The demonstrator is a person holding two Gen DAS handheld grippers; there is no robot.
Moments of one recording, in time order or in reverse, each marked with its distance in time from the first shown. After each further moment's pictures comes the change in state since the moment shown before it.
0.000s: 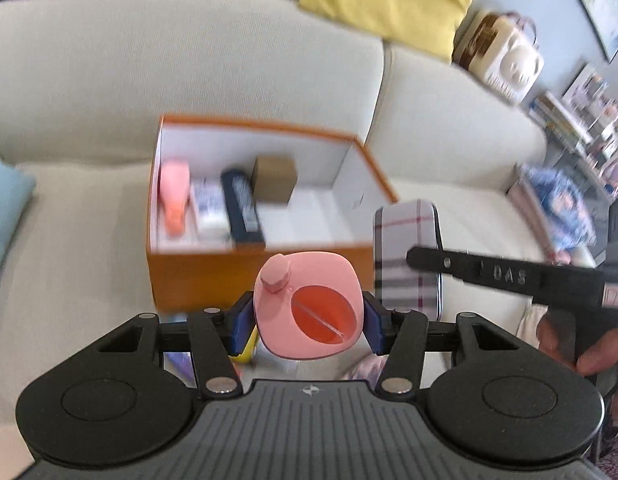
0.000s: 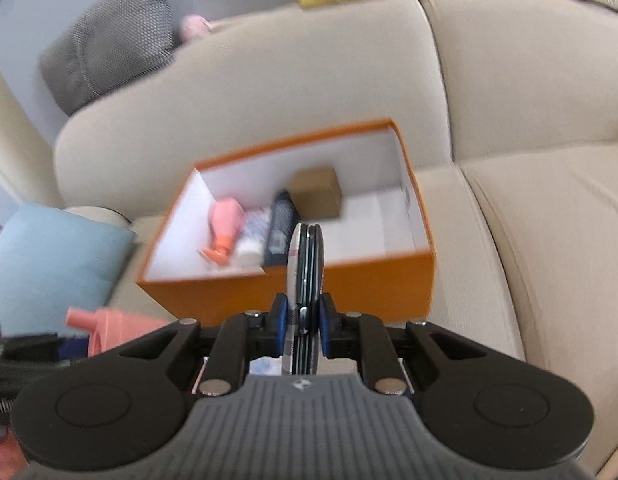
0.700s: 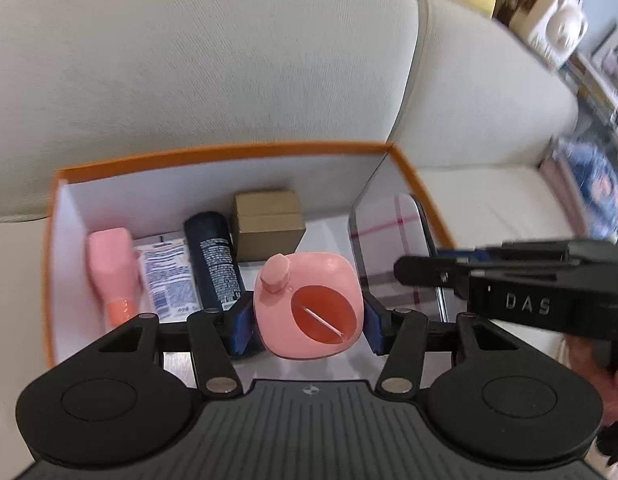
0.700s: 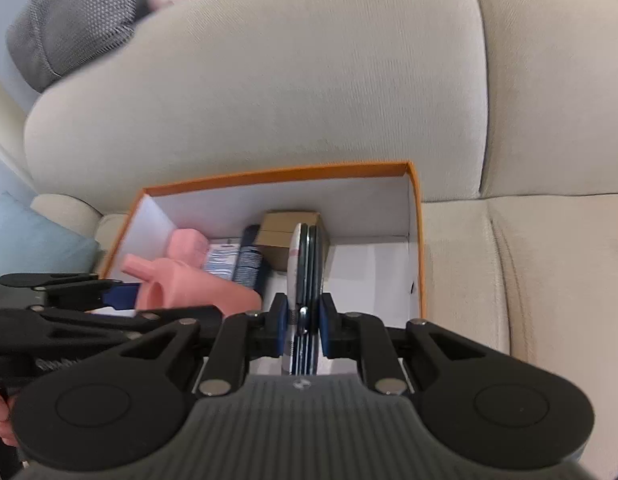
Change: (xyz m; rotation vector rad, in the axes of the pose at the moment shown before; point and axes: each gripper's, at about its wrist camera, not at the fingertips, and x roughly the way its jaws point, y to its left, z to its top) left arm 0.180 0.011 0.102 0.078 0.212 0.012; right arm 0.116 -0.042 0.111 -0.068 0.190 0.007
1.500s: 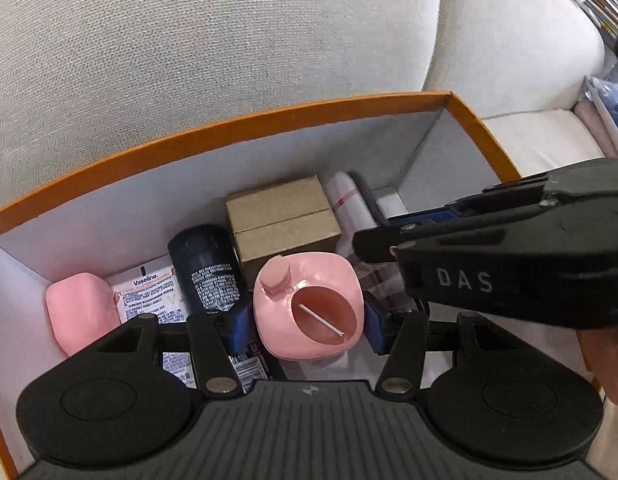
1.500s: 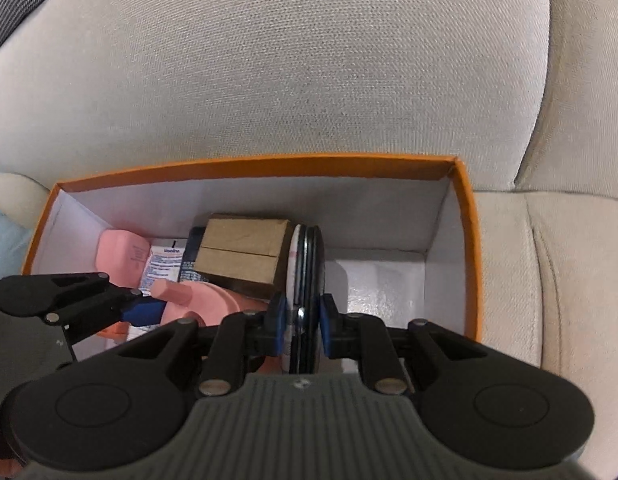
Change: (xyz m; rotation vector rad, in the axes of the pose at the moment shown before) left arm 0.077 -0.003 0.017 0.109 0.101 0.088; right arm 0.097 -0.017 0.040 -0.027 0.148 -0.043
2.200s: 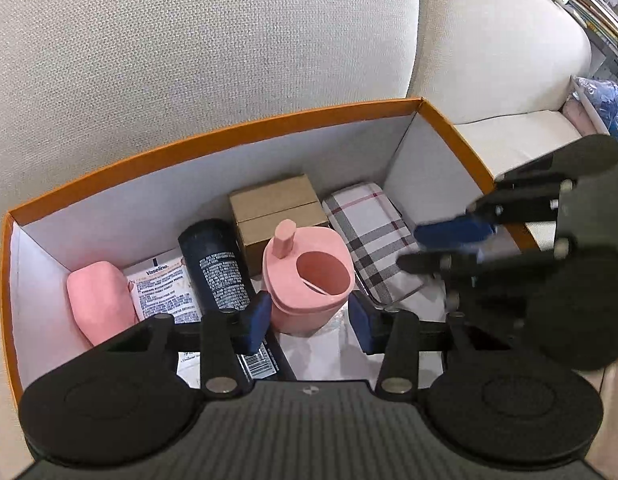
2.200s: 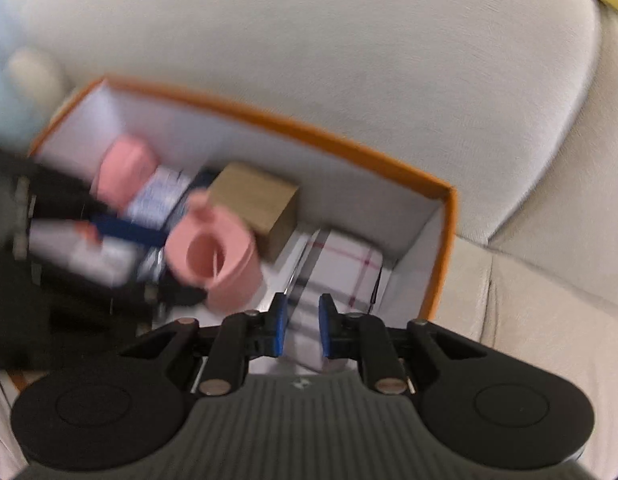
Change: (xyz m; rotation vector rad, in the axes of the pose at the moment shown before) left arm -0.033 -0.001 -0.027 0.026 -0.042 -0.009; right arm -0.024 0.020 -0.027 -0.420 0.013 -0.111
